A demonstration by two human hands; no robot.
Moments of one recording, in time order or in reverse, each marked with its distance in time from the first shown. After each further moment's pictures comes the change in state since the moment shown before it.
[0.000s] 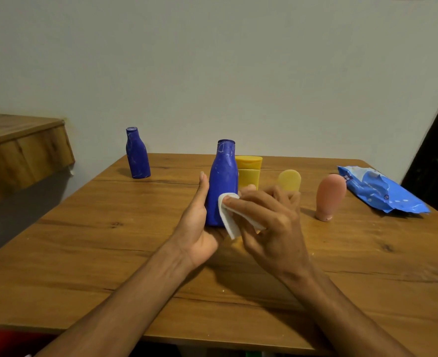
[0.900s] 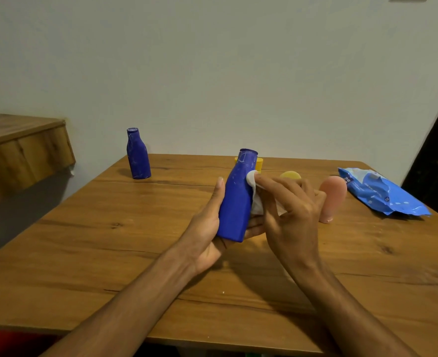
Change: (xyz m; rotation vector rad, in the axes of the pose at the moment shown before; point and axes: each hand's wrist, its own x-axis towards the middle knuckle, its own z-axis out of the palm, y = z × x) left_hand -0.006 -0.009 0.009 0.242 -0.073 0.056; right_hand 0.006 0.013 -0.003 0.011 0.222 0.218
